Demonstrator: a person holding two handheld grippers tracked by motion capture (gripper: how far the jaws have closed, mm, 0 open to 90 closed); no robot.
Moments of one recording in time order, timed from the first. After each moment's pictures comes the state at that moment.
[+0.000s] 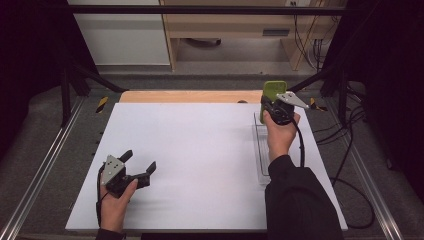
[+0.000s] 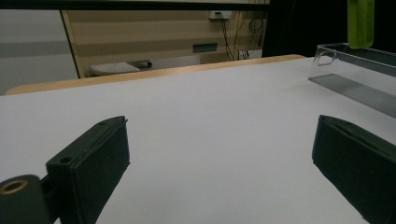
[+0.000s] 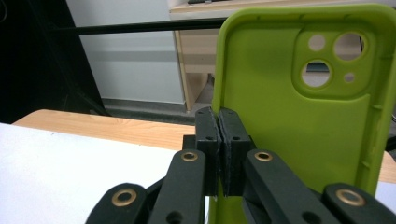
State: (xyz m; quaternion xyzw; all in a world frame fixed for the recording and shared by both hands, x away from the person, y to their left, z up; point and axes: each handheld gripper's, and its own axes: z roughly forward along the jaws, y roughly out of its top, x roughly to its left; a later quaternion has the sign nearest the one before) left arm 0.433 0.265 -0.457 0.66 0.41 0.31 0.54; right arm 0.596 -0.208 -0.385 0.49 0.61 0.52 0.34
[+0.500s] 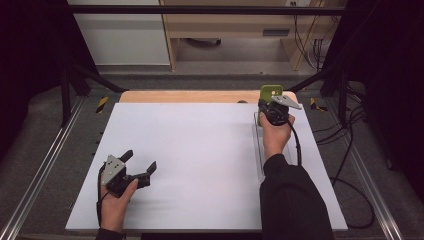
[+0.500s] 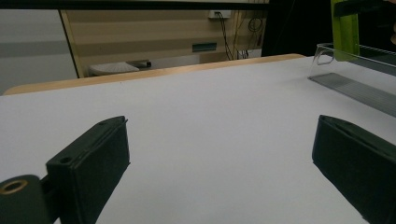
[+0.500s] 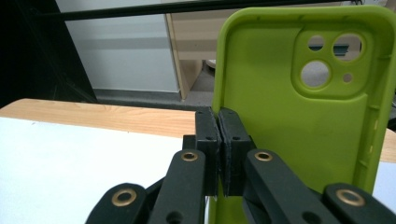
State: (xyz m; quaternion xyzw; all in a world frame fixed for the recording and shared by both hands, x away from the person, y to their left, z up) left arm 0.435 0.264 -0.458 0.67 0.41 0.31 0.54; right arm 0.613 -0.203 -0.409 0.51 0.61 0.50 0.34
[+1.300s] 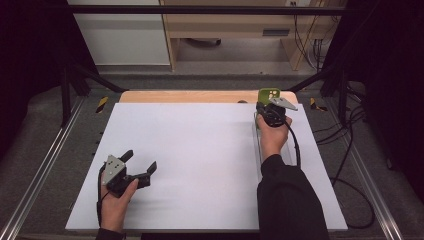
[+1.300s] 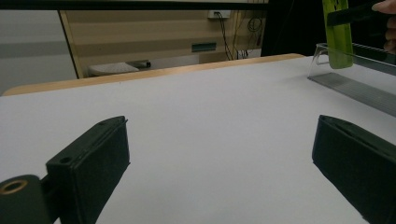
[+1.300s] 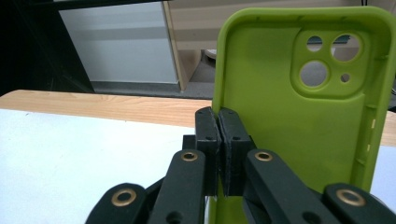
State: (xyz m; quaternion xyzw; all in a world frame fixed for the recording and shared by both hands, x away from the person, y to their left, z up) left arm 0.434 0.264 -0.457 0.67 0.41 0.31 0.54; right arm 0.617 -0.199 -0.421 0.52 0.62 0.49 0.32
